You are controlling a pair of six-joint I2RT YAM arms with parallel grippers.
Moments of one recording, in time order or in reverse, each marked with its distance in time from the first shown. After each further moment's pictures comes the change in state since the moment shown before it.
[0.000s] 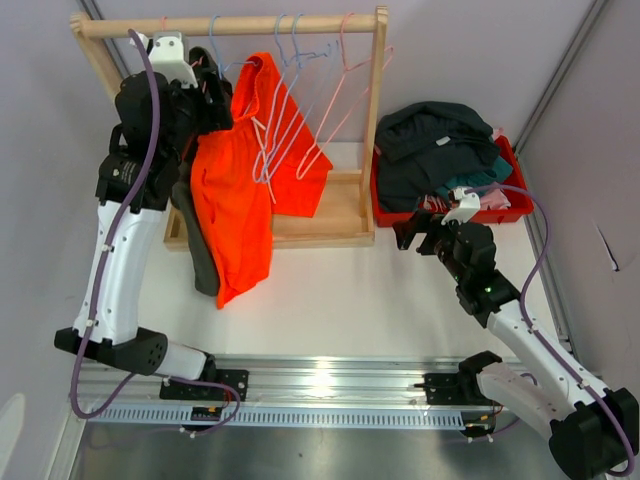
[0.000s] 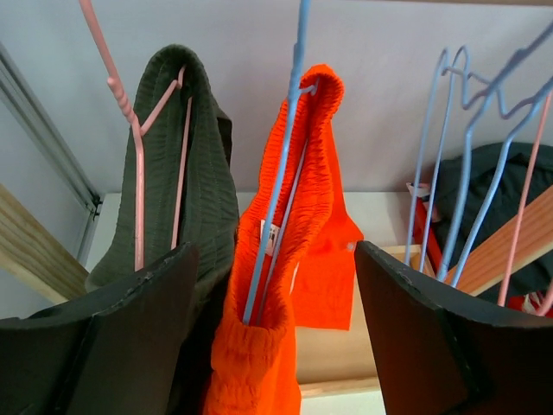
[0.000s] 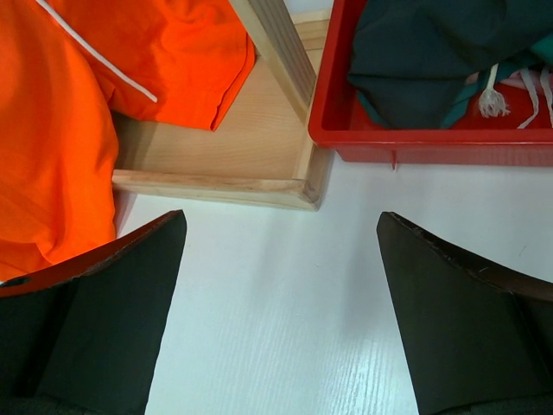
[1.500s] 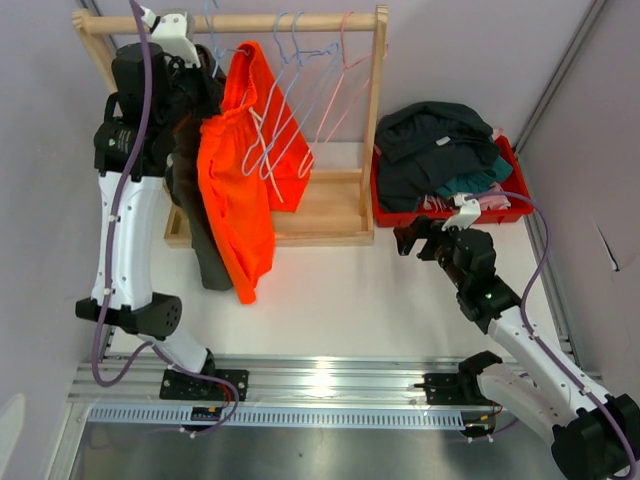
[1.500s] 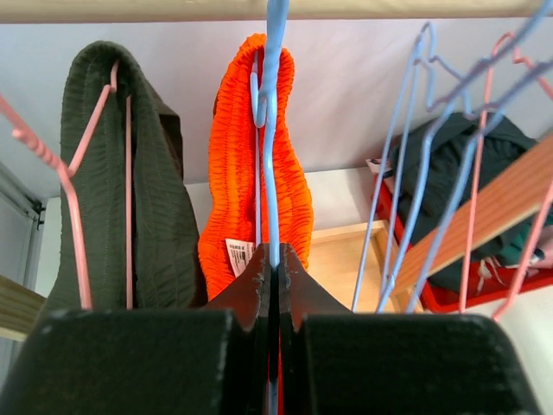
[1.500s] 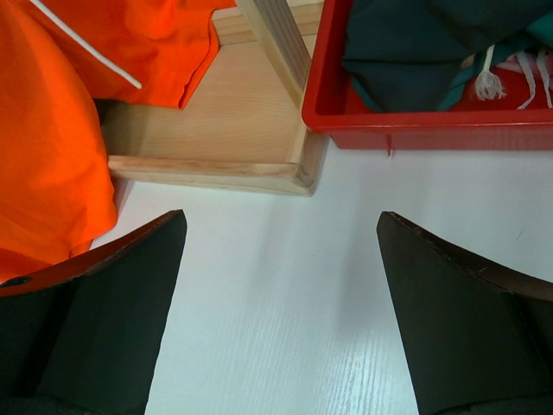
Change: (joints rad) left arm 0.082 0.236 0.352 -0.201 0.234 -0.024; right arm 0.013 -0.034 -0.043 -0.003 0.020 0.001
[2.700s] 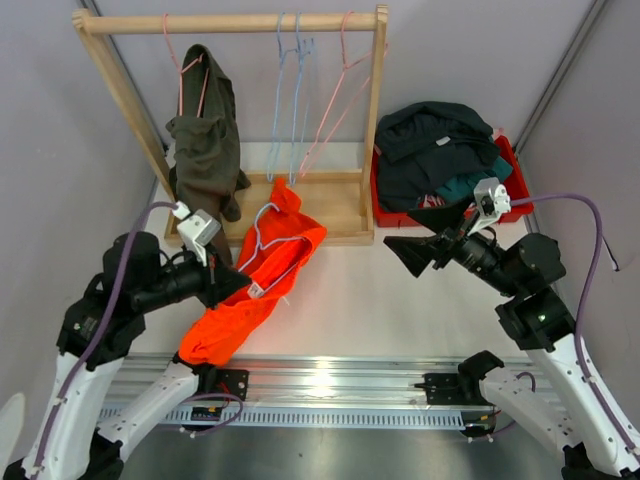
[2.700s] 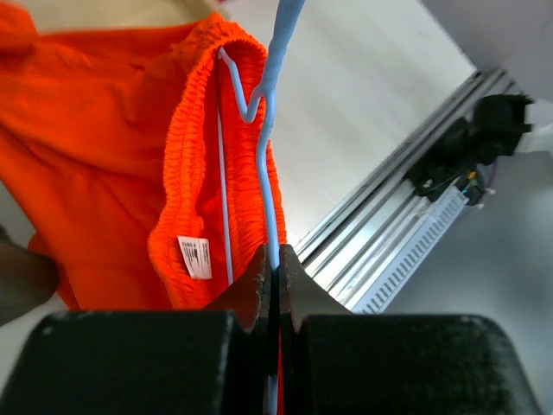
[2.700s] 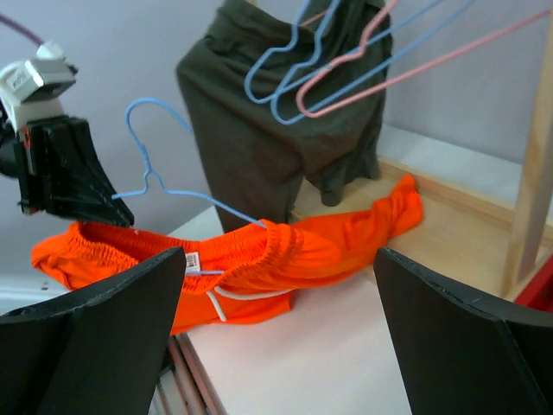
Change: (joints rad) left arm -0.222 -1.003 -1.162 -0.140 0.420 -0.027; right arm 0.064 -0.181 0.321 -0.117 -0.502 -0.030
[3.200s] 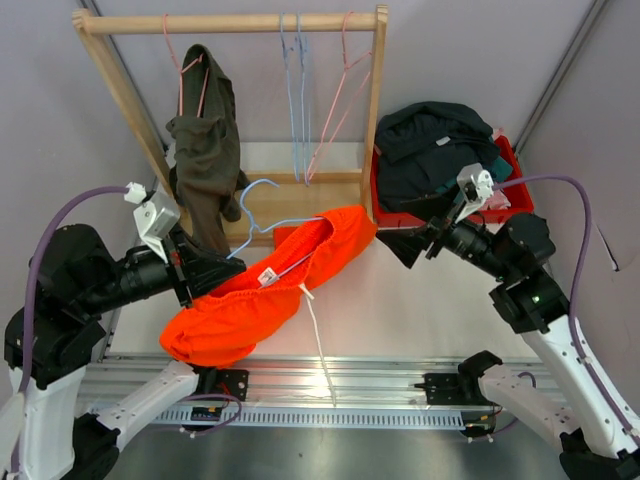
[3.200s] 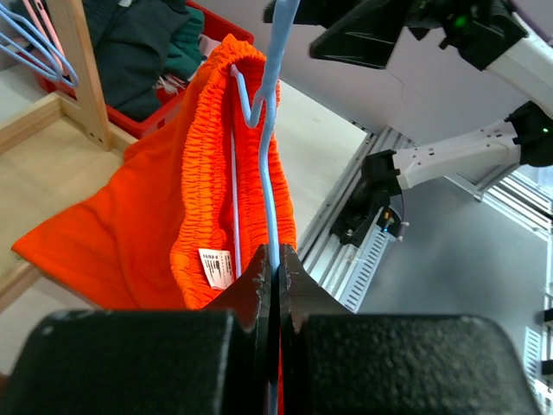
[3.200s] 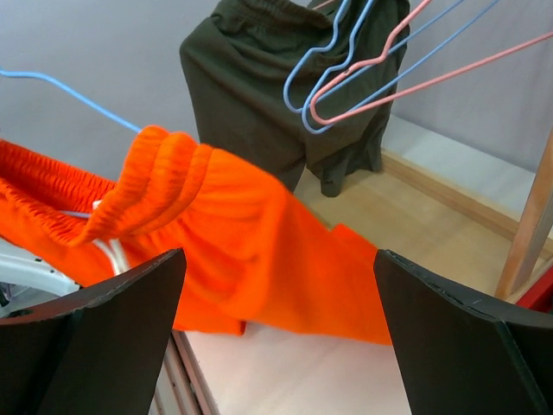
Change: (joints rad) left arm -0.064 0.106 0.403 0.013 0.147 -0.031; right arm 0.003 0.102 0.114 -0.075 -0.066 -0.087
